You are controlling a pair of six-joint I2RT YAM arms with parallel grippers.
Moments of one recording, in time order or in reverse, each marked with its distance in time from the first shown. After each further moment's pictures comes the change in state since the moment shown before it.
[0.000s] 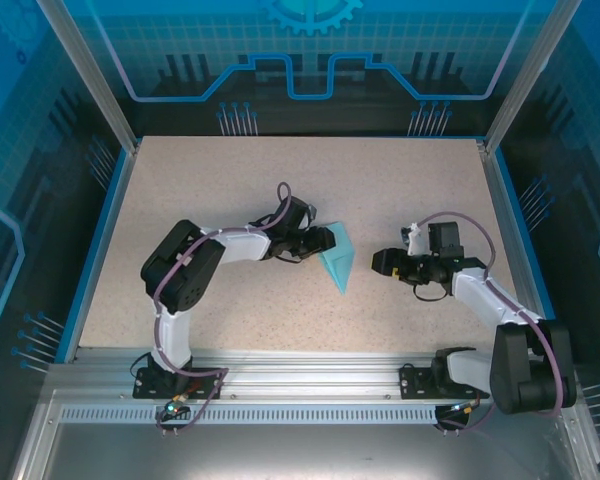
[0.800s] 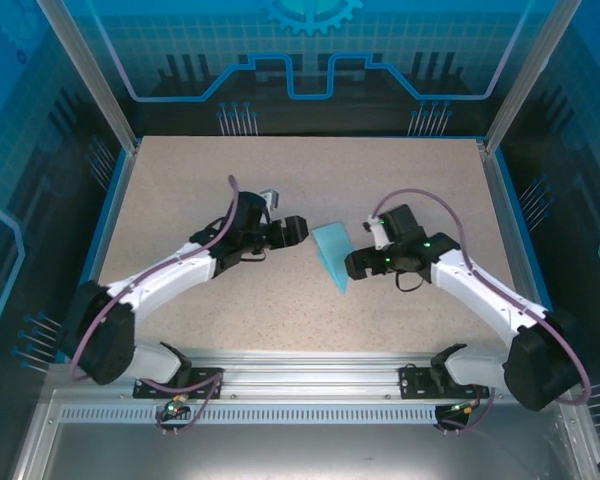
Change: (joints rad) left arm 0.037 -0.549 -0.219 -0.187 -0.187 0.132; right arm 0.362 0.020 0.271 -0.302 0.504 -0.156
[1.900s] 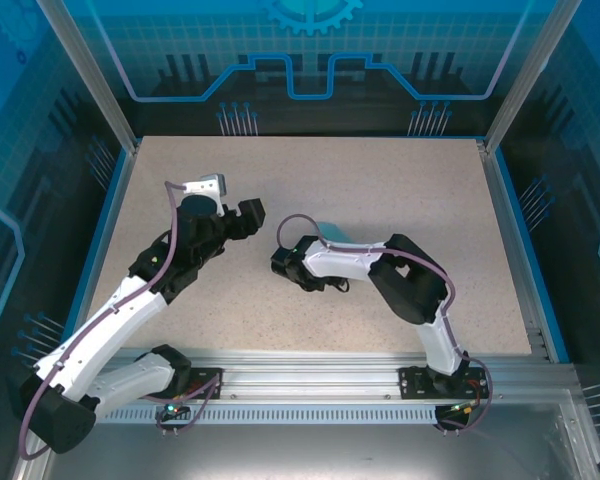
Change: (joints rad) left arm 0.053 -0.440 0.013 -0.202 -0.394 0.179; right arm 0.539 0.855 0.580 -0.560 1.122 -0.042
